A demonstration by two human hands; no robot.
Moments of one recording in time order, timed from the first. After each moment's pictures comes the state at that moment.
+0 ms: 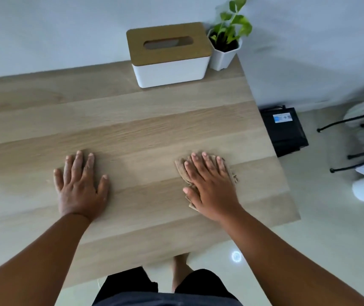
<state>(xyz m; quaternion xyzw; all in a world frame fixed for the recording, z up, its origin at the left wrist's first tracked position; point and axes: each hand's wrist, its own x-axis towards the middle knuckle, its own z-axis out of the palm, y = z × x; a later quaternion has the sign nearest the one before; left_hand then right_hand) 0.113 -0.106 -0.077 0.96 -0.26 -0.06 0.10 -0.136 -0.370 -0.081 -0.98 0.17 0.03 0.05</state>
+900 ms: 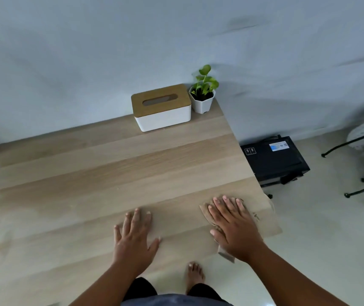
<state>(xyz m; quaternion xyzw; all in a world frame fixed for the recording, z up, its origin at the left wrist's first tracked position) -0.043 -0.135 -0.038 0.91 -0.37 -0.18 -0.04 -0.260 -0.396 -0.074 -0.98 0.17 0.06 0.06</state>
